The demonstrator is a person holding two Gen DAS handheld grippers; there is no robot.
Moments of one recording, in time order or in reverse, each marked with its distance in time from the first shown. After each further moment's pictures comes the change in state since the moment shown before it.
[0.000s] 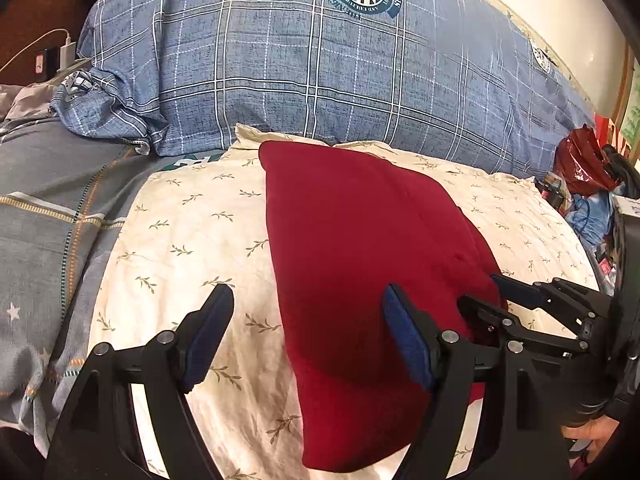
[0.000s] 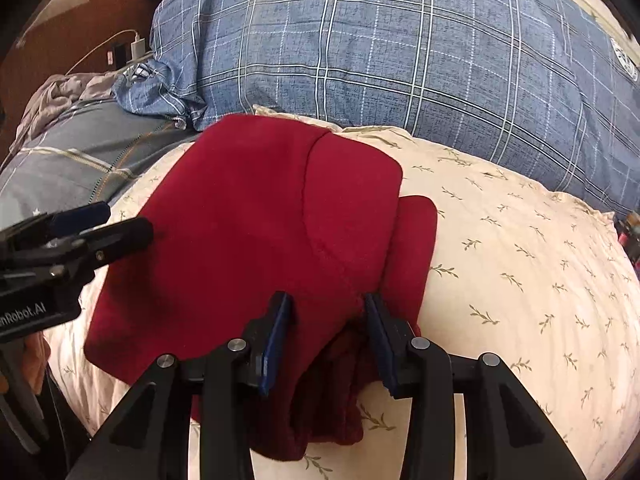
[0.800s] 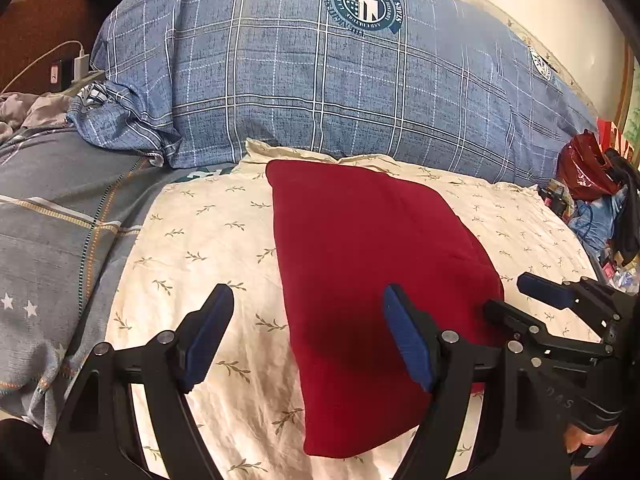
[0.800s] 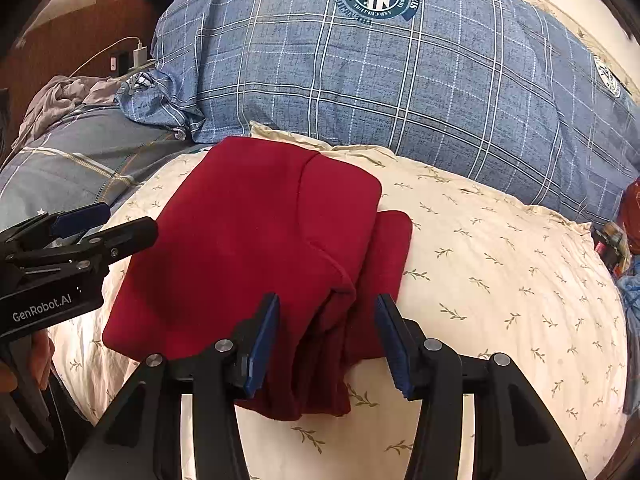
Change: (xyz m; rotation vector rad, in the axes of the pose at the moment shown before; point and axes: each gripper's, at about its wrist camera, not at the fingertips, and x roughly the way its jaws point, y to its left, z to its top) left arm -0.018 -0.003 -0.002 0.007 -0.055 0.042; right arm -0.032 0.000 -0.005 -0.022 -0.045 -0.059
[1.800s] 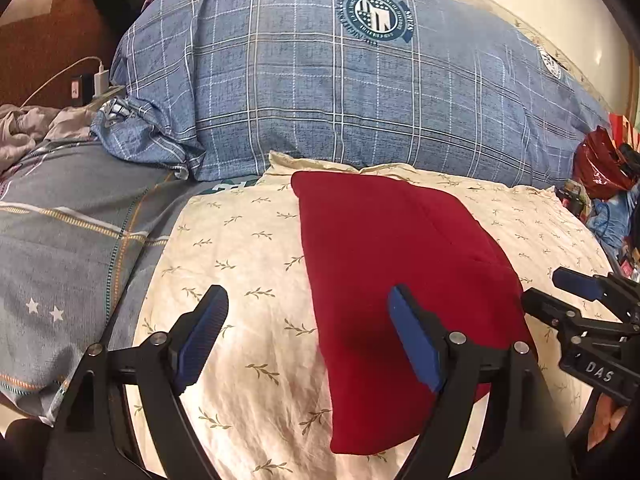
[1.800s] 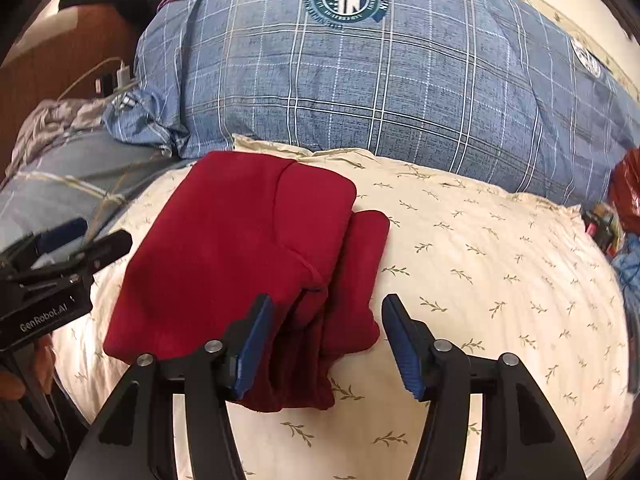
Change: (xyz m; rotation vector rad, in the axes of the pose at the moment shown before) left arm -0.007 0.004 -0.002 0.013 -0.036 0.087; right arm -0.011 -0.014 -0.003 0.097 -0.016 -0.007
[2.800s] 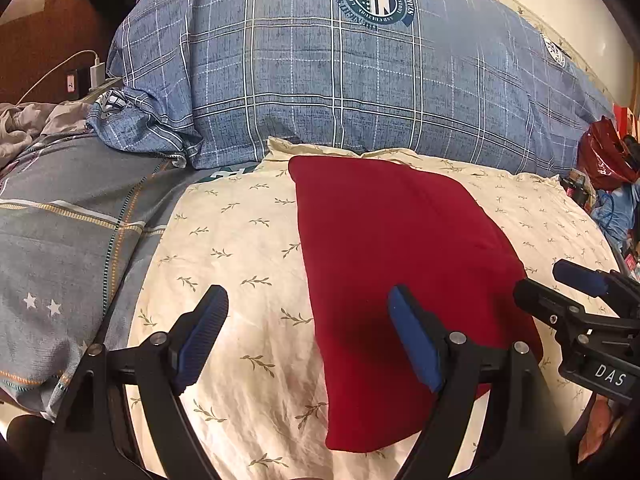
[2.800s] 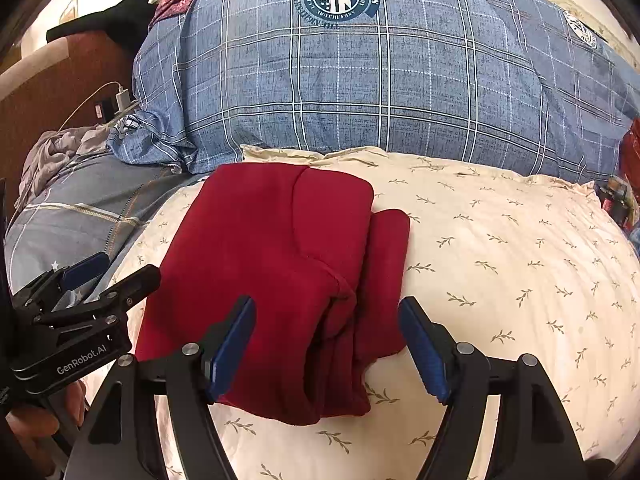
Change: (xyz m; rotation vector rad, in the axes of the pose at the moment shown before) left arm 0.007 -0.005 -0.003 0.012 0.046 0.009; right arm 0.005 0.003 0.005 0.080 0.002 0.063
